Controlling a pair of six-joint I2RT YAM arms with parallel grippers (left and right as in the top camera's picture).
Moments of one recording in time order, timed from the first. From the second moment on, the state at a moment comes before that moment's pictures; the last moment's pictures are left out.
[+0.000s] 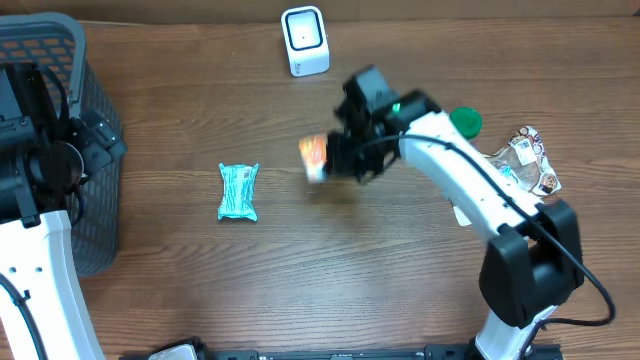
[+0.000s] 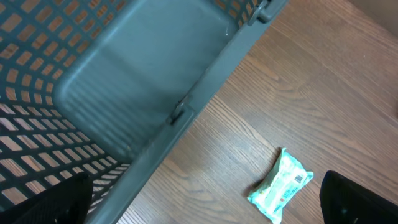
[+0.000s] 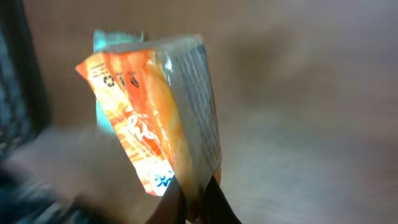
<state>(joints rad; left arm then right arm) 0.26 1.37 1.77 -1.42 -0.22 -0.44 0.51 1.90 1.68 -1.01 -0.35 0.49</state>
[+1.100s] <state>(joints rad) 0.26 1.37 1.77 -1.42 -0.22 -0.44 0.55 2.44 1.91 0.22 0.54 -0.63</state>
